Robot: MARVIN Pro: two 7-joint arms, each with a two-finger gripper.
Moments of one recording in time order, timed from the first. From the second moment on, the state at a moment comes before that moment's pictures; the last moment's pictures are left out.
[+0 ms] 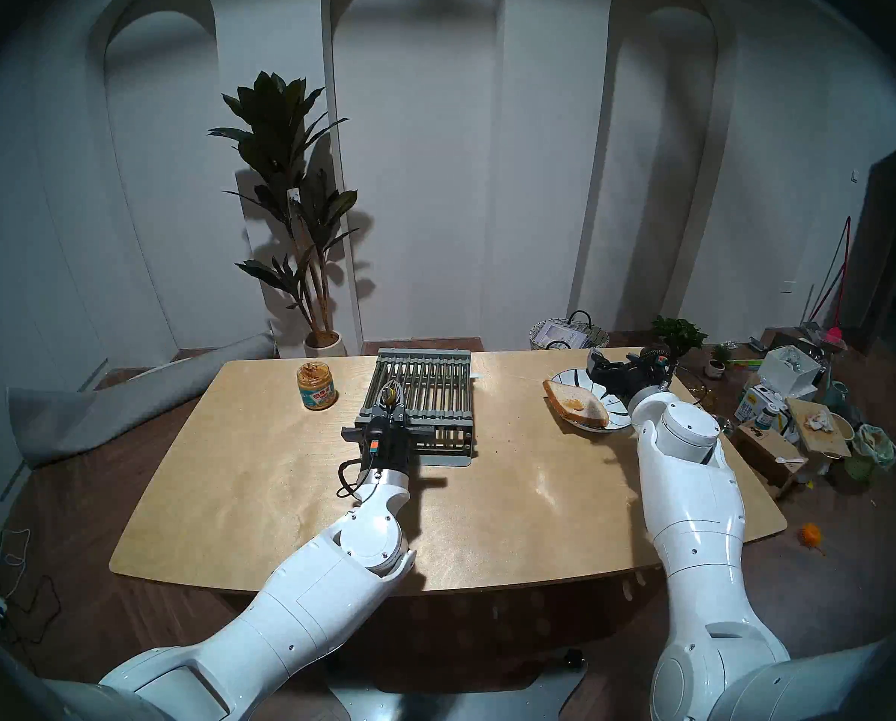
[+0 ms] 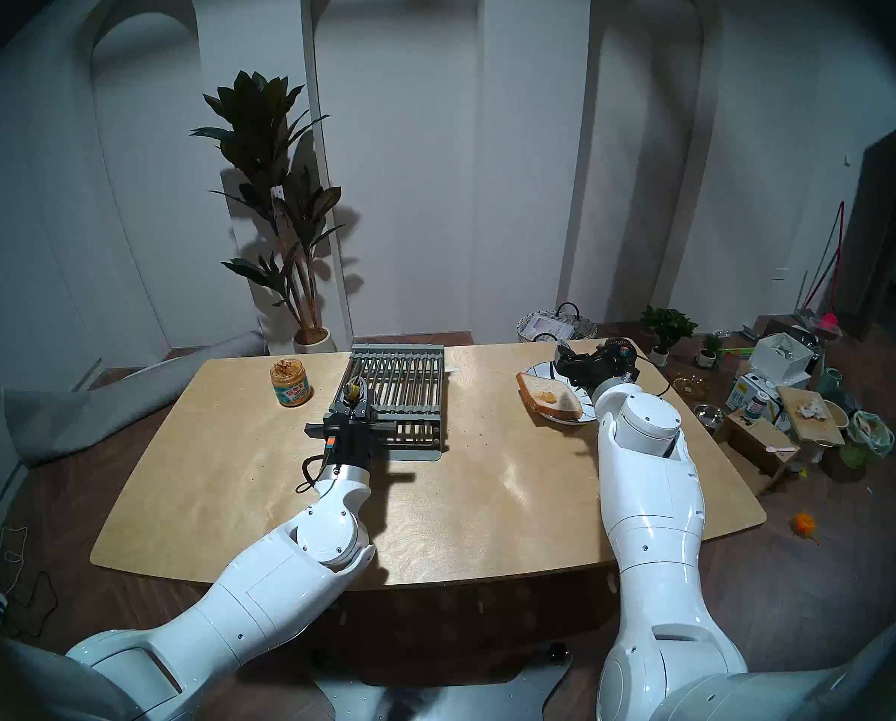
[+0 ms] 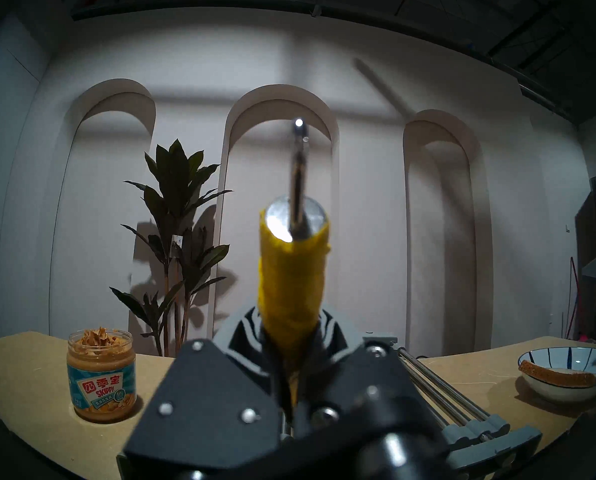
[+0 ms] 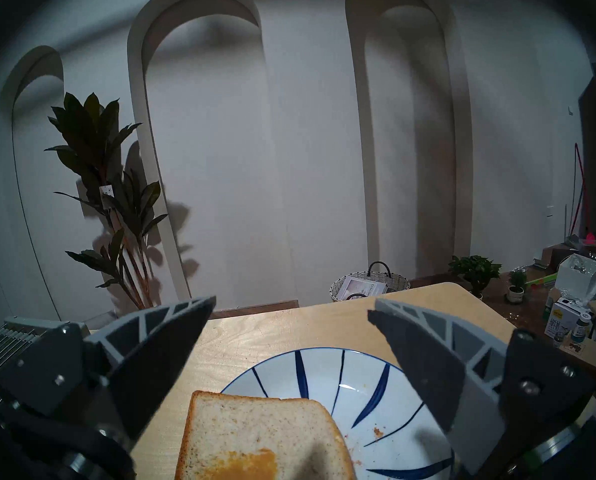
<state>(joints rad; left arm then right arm) 1.32 -1.29 -0.87 -1.24 -0.25 -0.58 0.58 -1.25 -1.51 1.83 -1.31 0.09 0.17 0.24</state>
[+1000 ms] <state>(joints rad) 1.32 -1.30 -0.89 -1.26 -0.24 -0.54 0.58 -1.25 -1.50 1.85 -1.30 0.09 0.17 0.25</state>
